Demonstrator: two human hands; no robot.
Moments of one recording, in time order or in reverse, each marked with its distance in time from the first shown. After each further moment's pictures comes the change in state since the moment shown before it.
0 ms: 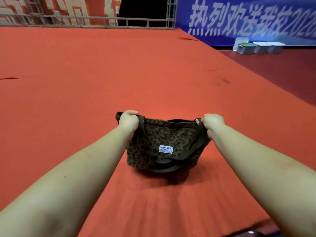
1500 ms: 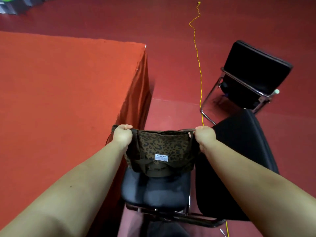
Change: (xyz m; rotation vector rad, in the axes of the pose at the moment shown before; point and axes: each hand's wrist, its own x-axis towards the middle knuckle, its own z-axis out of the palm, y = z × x) left_hand -0.430 -0.212 0.544 0.544 -1.016 0.071; right_hand -0.311 0.654 0.043 1.223 0.709 1.217
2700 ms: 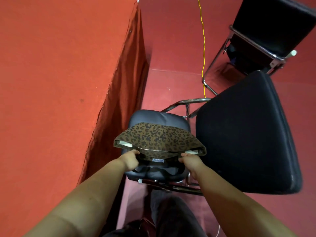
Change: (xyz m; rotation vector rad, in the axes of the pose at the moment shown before) left_hand -0.020 -0.167 0.008 0.982 -0.605 -0.042; right_hand -0.014 0.199 0.040 0.005 -0.254 0.424
